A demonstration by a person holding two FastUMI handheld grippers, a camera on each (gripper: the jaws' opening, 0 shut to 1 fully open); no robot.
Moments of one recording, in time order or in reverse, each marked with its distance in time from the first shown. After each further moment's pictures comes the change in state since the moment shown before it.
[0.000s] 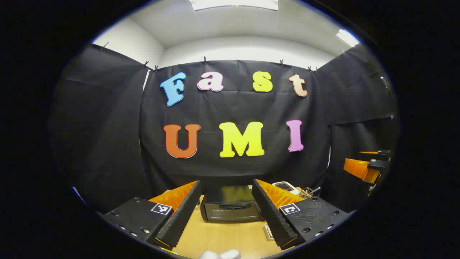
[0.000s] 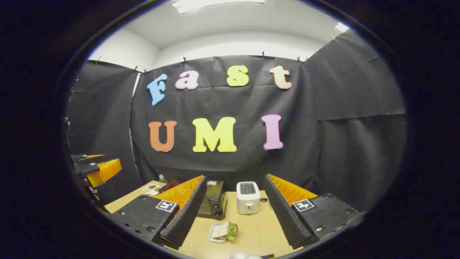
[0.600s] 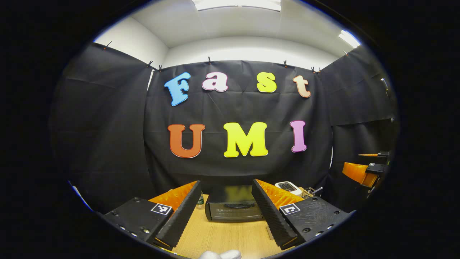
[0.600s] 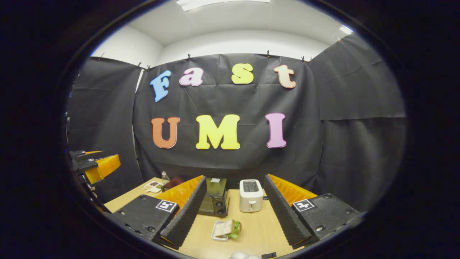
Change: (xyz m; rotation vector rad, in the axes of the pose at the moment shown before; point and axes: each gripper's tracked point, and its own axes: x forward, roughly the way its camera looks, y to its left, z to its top) left arm -0.006 0.013 -0.004 -0.016 0.004 0.026; right arm -0.001 0.019 -0.006 -0.028 0.016 0.015
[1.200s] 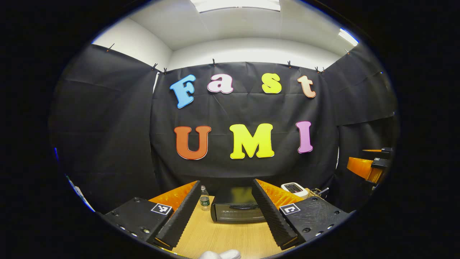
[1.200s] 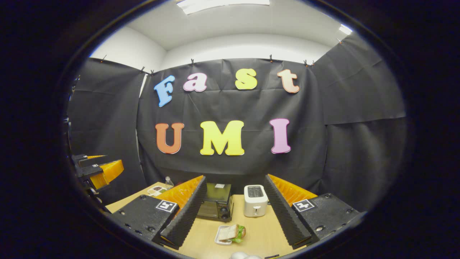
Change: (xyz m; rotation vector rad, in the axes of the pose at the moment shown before) left arm 0.003 0.007 0.001 0.006 -0.023 0.045; right arm 0.003 0.005 0.008 0.004 -0.038 0.028
